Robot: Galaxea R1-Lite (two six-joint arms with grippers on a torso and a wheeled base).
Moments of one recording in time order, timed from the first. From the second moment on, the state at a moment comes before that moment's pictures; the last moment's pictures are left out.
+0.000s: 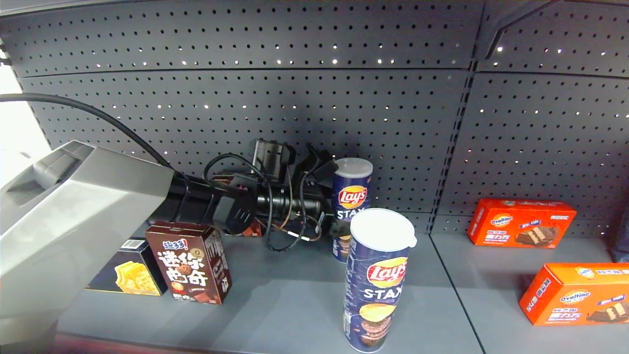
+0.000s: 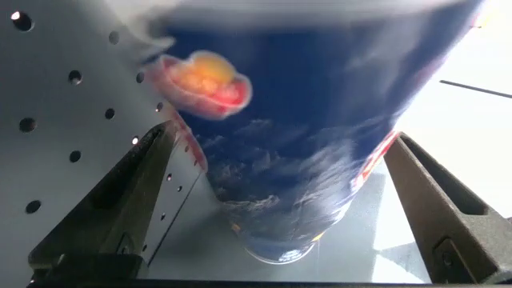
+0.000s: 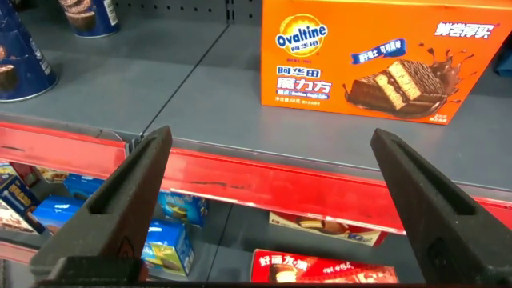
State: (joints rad) left arm -0.46 2.21 -1.47 -0.29 -0.72 0.31; right arm 0.18 0.09 0.00 0.00 -0.05 0.00
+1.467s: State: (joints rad) left arm -0.43 1.80 -1.11 -0.38 -0.32 0.25; right arm 0.18 0.09 0.00 0.00 -0.05 0.00
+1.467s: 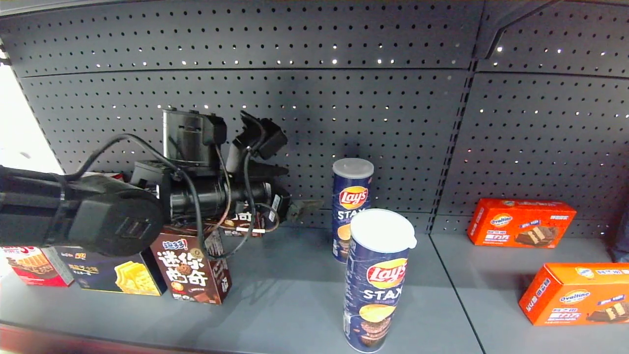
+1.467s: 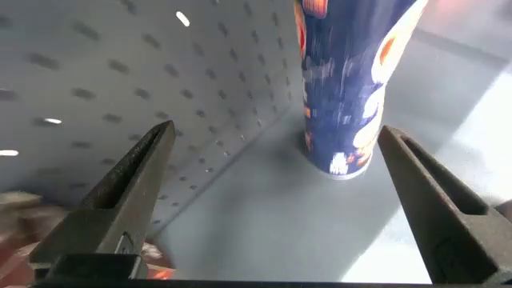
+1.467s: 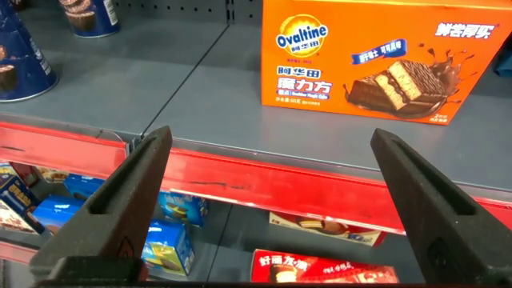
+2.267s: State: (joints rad) left arm -0.25 1.16 -0.67 -0.39 -0.09 0.20; right arm 0.18 0.09 0.00 0.00 -0.05 0.00
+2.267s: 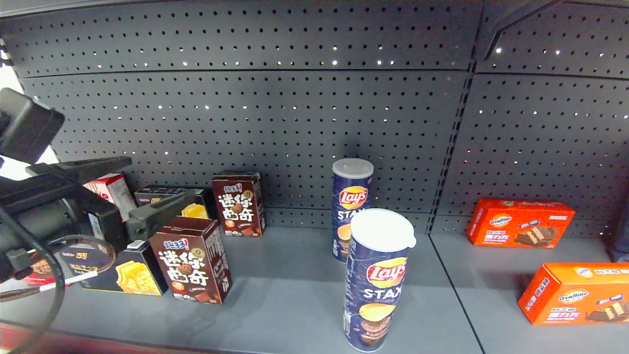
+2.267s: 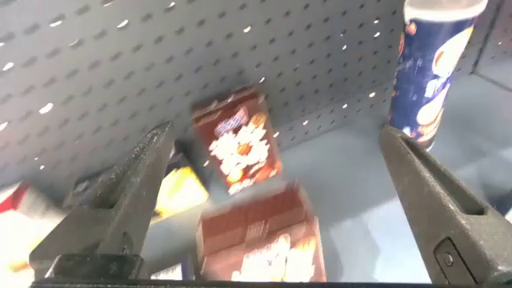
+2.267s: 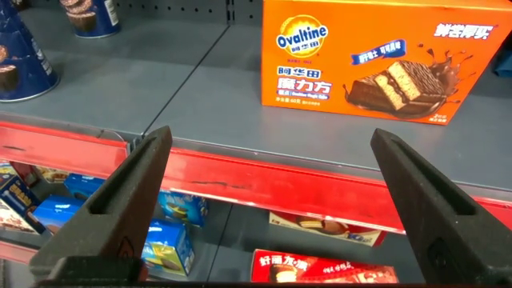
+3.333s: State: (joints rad) left arm -0.13 0.76 -0.41 -0.36 0.00 0.13; right arm 0.18 0.09 0.00 0.00 -0.05 0.00
